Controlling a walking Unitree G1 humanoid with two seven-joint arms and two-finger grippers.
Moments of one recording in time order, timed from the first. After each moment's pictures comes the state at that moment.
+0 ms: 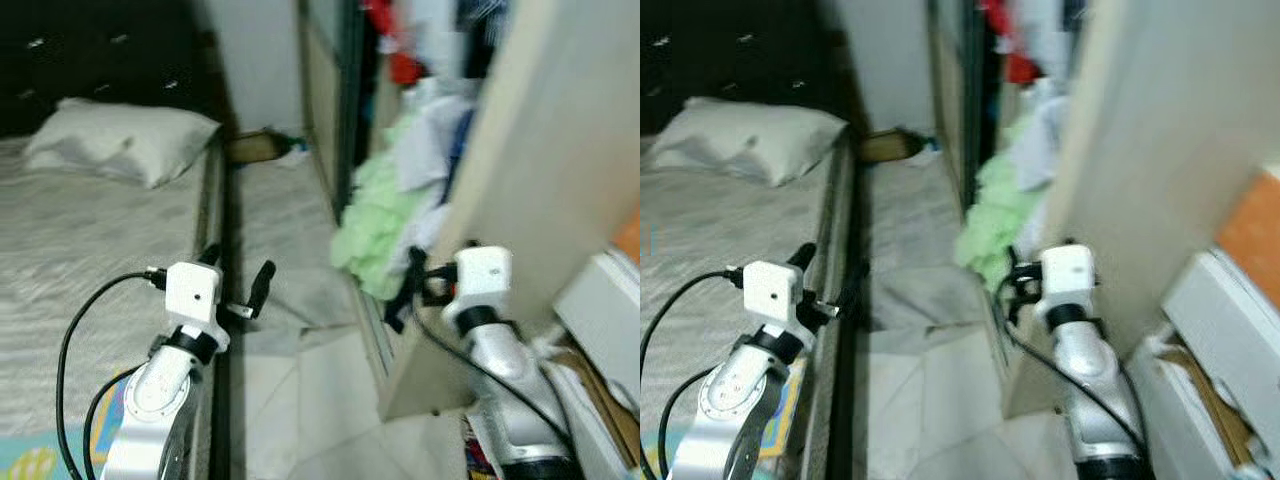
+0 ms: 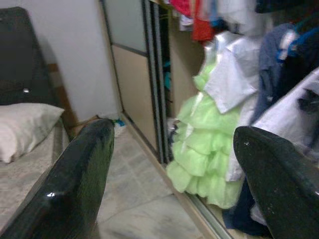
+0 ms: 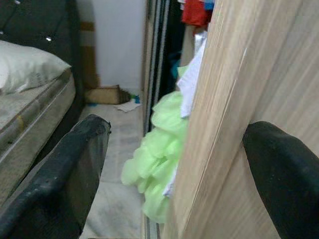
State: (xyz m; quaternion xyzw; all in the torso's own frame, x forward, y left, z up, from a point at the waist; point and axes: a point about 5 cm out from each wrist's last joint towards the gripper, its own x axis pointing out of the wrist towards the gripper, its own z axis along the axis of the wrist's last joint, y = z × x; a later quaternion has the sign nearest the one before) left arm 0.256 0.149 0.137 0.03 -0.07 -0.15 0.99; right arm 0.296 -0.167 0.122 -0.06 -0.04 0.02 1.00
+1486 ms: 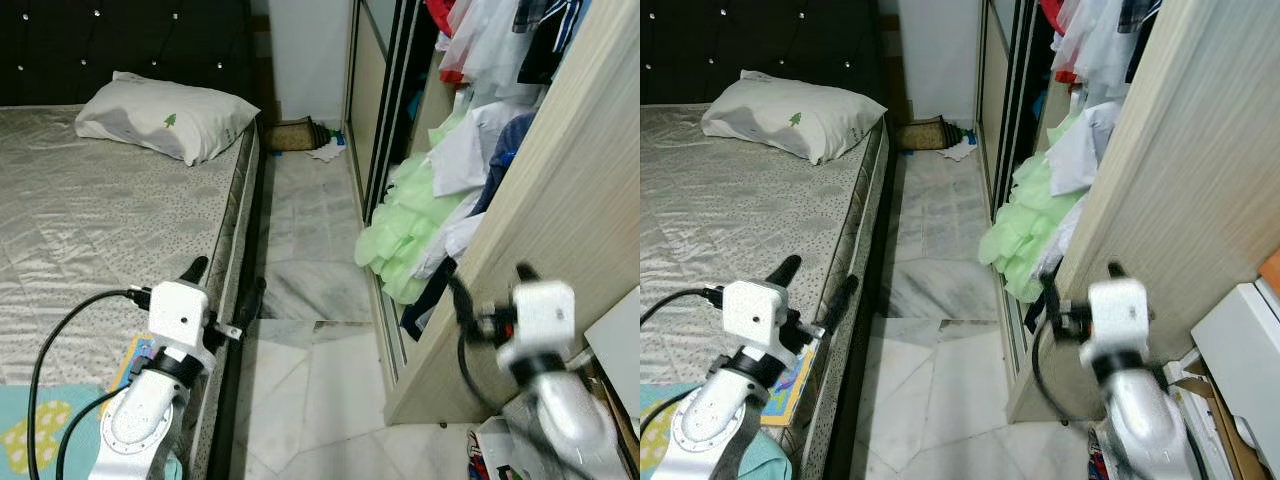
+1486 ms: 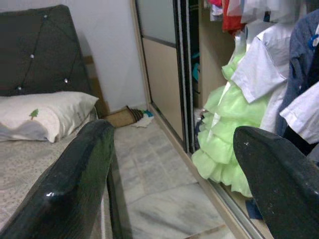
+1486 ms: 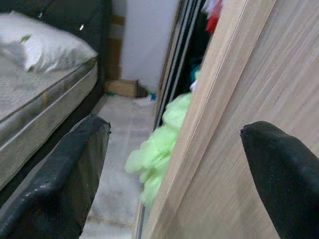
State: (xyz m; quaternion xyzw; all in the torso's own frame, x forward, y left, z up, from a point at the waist) left arm 0.232 0.156 0.137 0.05 -0.07 -0.14 0.99; right arm 0.226 -0.198 0.130 -0.11 -0.02 0.04 0.99
